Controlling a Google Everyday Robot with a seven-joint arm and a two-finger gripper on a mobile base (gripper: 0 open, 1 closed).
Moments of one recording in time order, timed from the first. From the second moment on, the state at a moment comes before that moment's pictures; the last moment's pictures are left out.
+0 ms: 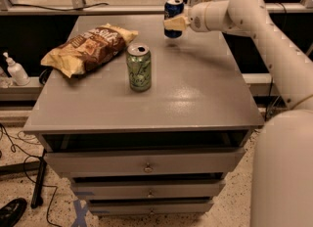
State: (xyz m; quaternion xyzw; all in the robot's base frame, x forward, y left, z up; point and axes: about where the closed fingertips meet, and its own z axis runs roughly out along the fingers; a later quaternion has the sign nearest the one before) arm 0.849 -0.076 0.900 -0.34 0.74 0.22 0.54
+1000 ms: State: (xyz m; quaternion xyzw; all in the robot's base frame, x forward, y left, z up) arm 0.684 -0.101 0.923 -0.40 0.71 0.21 0.54
